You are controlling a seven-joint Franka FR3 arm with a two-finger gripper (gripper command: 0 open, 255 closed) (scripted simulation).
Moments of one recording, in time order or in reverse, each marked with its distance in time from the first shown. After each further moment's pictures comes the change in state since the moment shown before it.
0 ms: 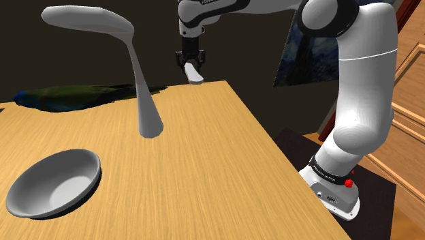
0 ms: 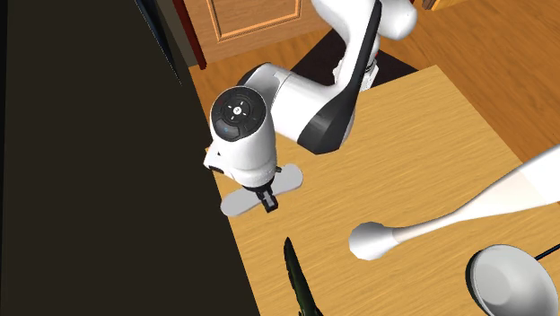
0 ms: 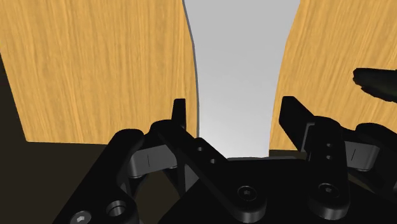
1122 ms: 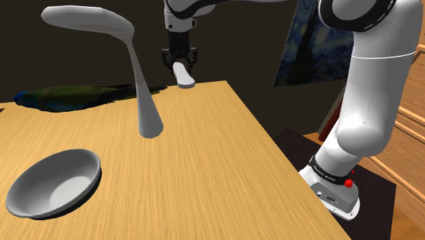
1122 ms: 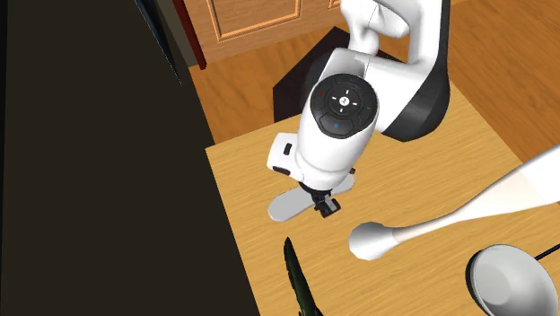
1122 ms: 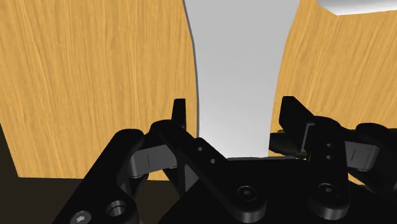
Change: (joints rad) arm 0.105 -0.147 0.059 -0.114 0.009 -0.032 0.165
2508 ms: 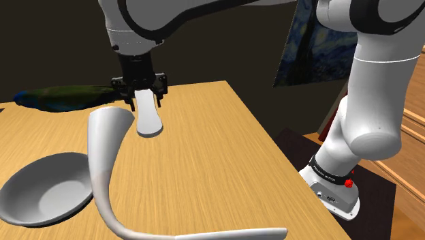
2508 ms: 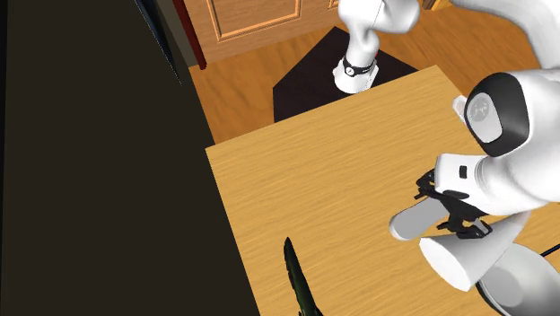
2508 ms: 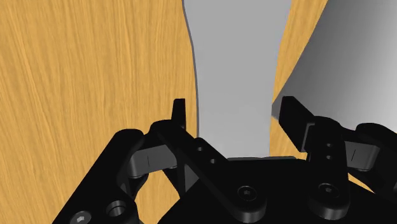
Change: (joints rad) arm 0.286 -0.022 0.150 -0.041 -0.048 0.016 0.453
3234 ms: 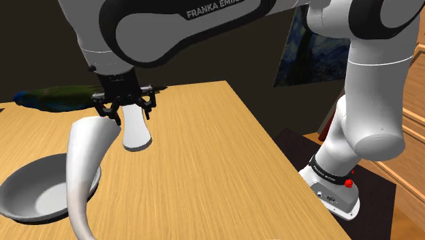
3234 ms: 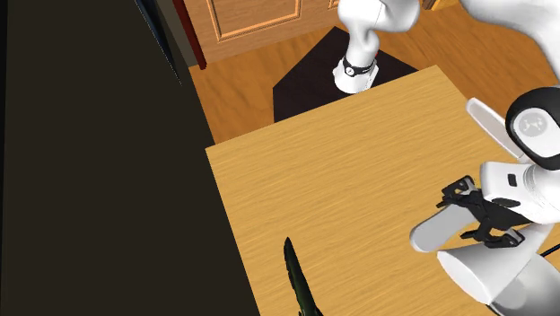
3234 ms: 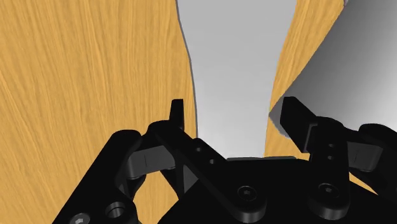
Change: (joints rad) arm 0.082 0.066 0.065 0.043 -0.186 0.018 0.167
